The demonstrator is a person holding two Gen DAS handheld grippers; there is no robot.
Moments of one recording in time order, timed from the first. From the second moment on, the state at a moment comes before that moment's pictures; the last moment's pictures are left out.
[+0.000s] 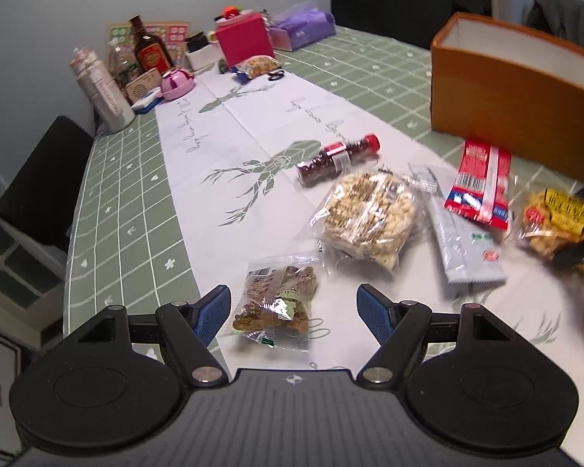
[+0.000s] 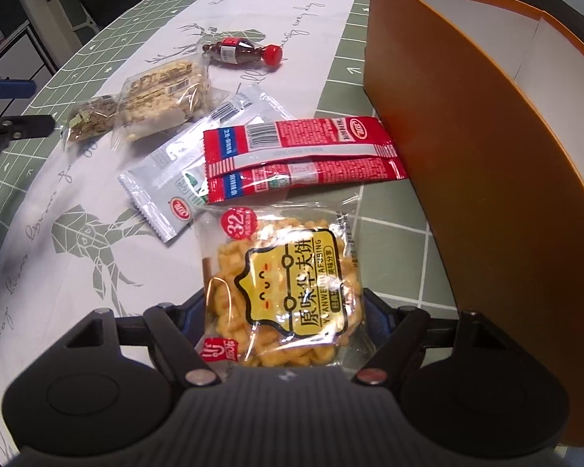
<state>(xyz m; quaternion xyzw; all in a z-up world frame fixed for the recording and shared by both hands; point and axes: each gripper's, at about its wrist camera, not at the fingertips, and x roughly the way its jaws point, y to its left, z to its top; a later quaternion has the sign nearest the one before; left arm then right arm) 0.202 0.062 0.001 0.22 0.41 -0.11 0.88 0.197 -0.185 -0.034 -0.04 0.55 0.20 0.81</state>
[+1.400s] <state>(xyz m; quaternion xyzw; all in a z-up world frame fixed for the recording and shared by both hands) 0.244 0.089 -0.043 0.18 0.49 -0.15 0.84 0.196 -0.179 -0.031 -0.04 0.53 0.23 0.81</state>
